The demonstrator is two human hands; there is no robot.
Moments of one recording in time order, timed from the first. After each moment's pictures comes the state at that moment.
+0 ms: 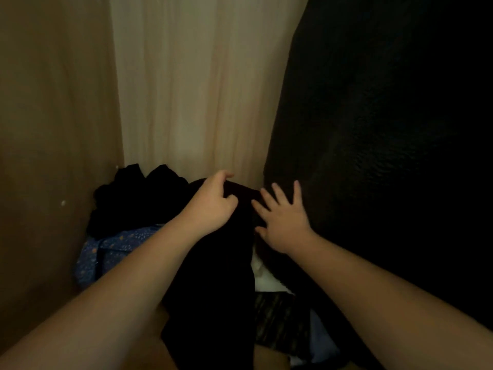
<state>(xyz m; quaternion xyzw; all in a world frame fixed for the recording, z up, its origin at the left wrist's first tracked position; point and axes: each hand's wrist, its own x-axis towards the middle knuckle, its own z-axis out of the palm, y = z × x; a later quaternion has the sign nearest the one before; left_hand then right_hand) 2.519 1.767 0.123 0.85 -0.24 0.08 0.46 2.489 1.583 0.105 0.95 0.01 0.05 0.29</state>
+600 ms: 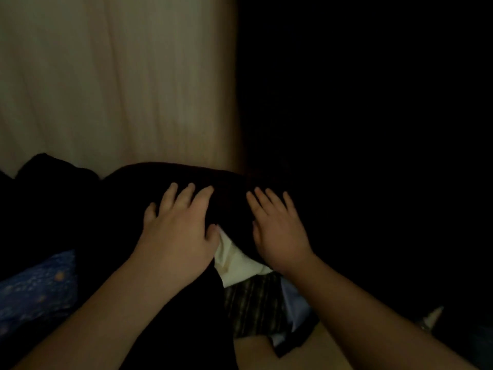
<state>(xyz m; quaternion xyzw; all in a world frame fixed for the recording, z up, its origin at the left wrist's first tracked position) 2.533 1.730 0.074 0.91 -0.36 0.09 0.19 2.472 1.521 0.012 0.97 -0.11 0.19 0.11</state>
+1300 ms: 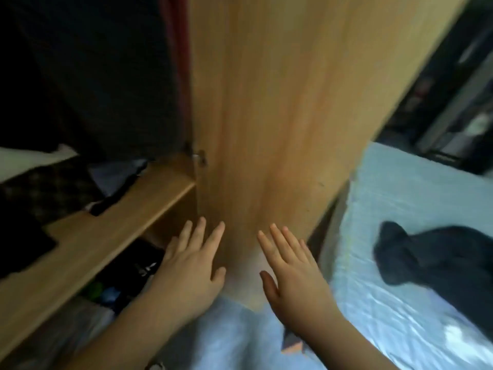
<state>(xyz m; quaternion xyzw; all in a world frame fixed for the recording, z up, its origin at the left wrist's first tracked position) 2.077 1.715 -0.078 0.73 -0.67 -0.14 0.08 1.867 1.679 -0.092 0.87 -0.48 0.11 -0.05</state>
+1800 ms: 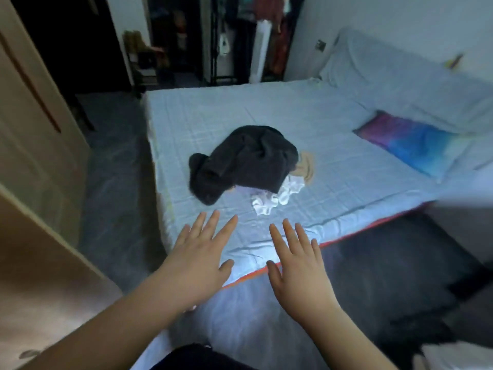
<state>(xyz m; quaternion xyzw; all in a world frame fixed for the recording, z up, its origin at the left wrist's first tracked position) 1.657 1.728 -0.096 0.31 -0.95 -0.10 -0.04 1.500 1.878 -0.121 0.51 -0.85 0.08 -0.04</state>
